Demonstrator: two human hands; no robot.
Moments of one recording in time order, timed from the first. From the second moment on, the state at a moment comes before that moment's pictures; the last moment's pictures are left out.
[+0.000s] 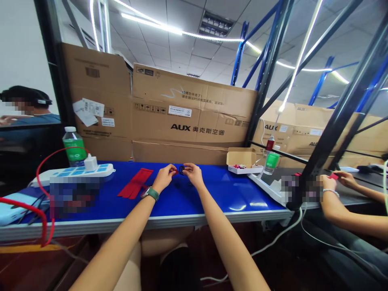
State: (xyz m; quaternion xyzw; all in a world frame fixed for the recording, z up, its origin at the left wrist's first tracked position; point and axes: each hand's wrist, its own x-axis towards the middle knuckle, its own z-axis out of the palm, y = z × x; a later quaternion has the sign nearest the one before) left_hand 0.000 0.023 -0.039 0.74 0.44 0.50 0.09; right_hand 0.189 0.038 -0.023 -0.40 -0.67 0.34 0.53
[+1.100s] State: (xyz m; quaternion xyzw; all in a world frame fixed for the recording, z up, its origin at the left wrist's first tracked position) left_hand 0.005 0.012 -0.031 0.76 0.40 0.50 0.08; right_hand 0.186 0.034 -0.019 -0.27 -0.61 0.48 0.57
